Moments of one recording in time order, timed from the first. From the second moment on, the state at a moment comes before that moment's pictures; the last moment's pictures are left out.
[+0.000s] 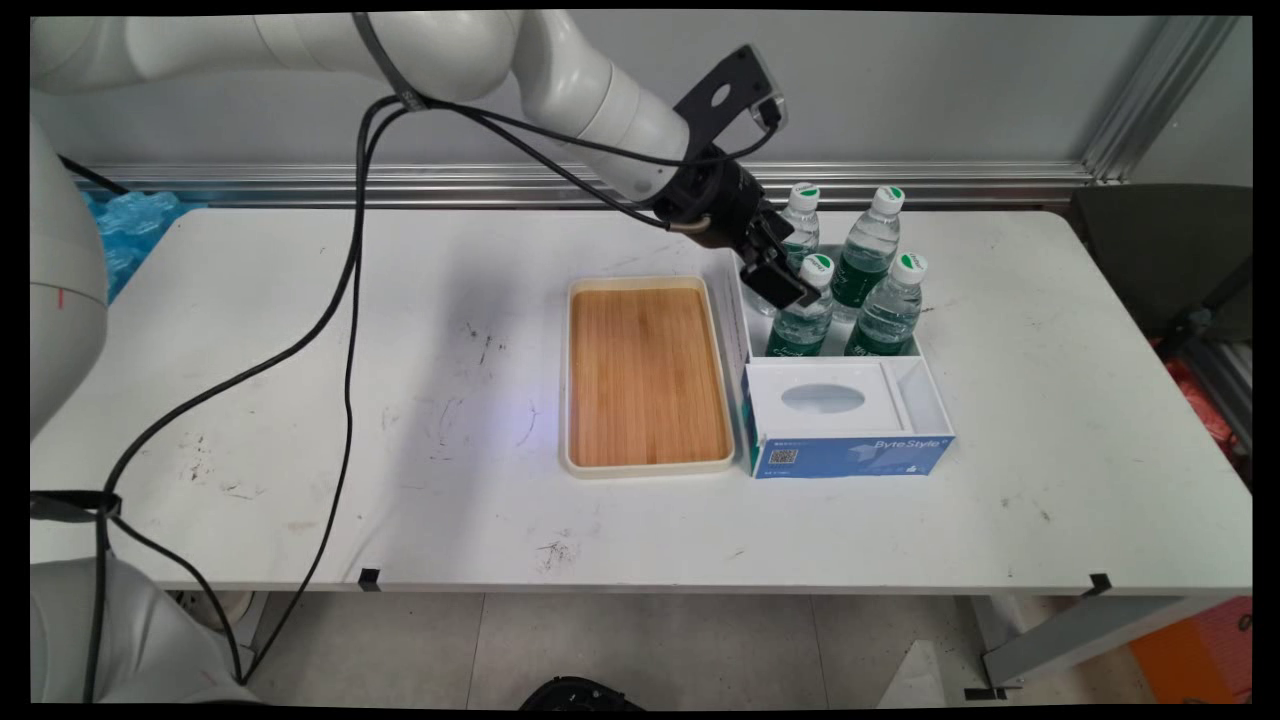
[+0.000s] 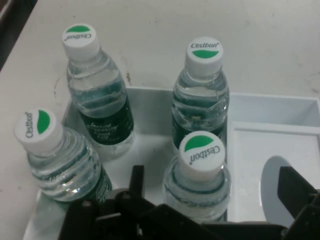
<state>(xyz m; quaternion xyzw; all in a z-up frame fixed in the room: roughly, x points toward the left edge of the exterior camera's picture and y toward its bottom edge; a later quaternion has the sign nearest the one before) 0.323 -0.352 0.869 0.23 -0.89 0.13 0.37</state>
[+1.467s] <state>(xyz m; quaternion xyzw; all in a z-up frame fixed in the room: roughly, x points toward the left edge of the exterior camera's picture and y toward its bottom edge) 0.317 -0.363 0.830 0.22 -0.89 0.14 0.38</state>
